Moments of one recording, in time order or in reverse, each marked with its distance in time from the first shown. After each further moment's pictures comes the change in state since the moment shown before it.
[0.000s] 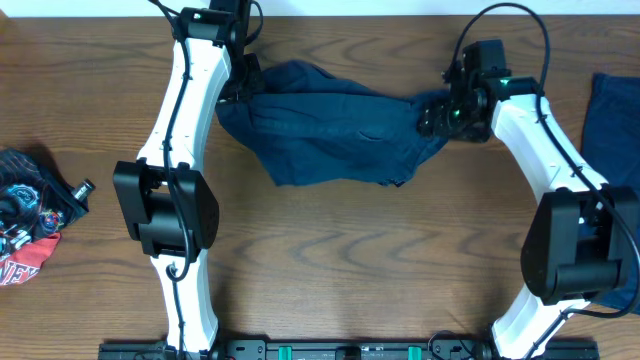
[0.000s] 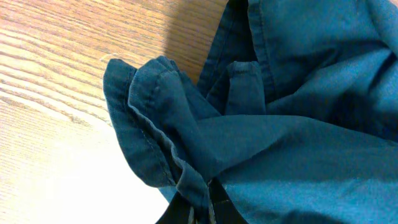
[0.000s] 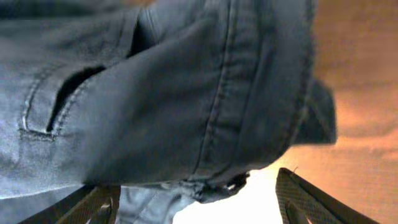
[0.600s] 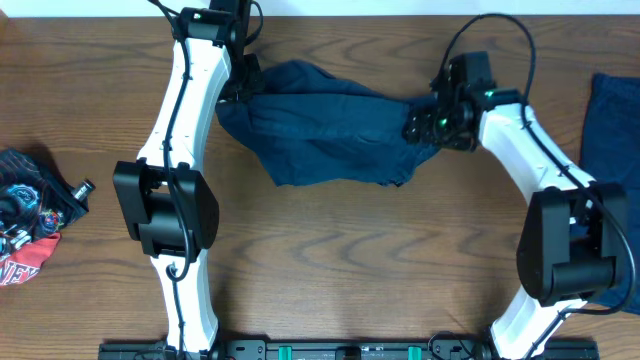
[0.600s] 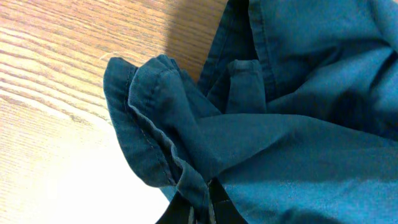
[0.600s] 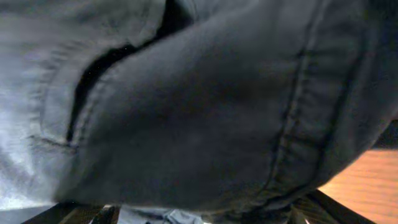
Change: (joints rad) left arm 0.000 0.000 0.000 -0.004 0.000 0.000; right arm 0.049 0.000 -0.106 0.087 -0.062 0.062
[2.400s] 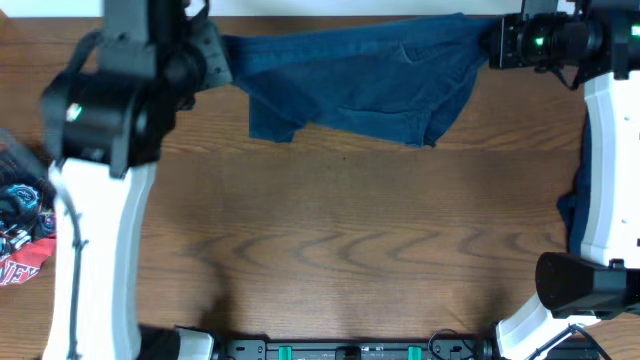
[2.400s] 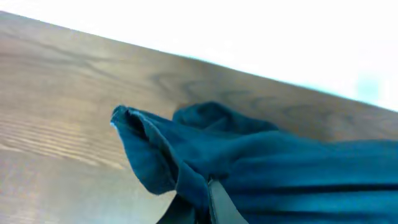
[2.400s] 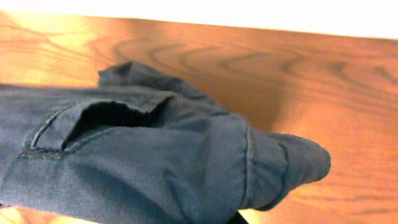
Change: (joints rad) left arm -0.052 -0.632 0.005 0.037 -0.018 0.030; right arm -0.164 -0.079 0.854 -0.582 -0.111 -0.291
